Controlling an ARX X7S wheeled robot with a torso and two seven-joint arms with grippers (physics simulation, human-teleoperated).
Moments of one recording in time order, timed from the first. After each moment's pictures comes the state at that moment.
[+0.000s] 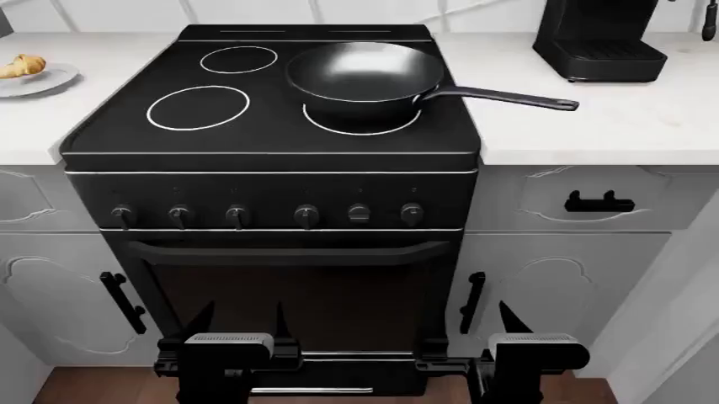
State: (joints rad) left arm 0.00 0.00 0.00 0.00 0.00 0.00 0.00; right arm 0.00 0.00 0.00 0.00 0.00 0.00 0.00
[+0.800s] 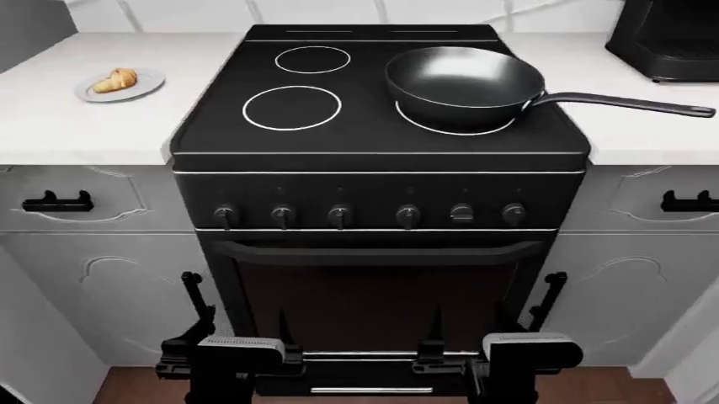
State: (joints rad) left arm -0.01 -0.07 0.10 -0.04 0.02 -0.01 -0.11; right arm 0.00 0.07 -0.10 0.00 0.06 0.02 0.08
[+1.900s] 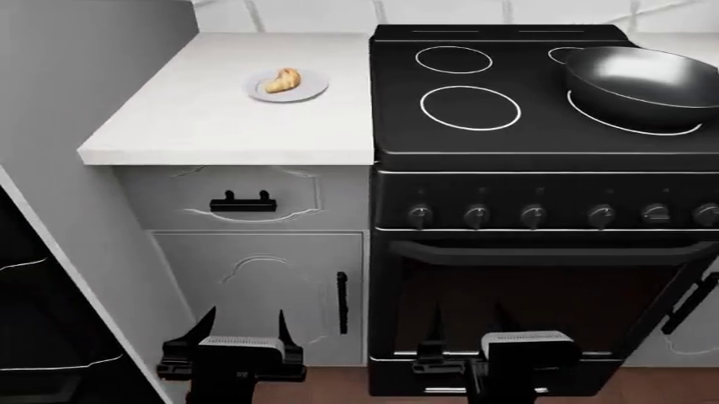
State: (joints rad) left arm -0.02 -0.12 0.16 -0.04 -0.04 -0.02 -0.17; right arm 0.02 0.13 -0.16 0.01 0.10 0.01 0.14
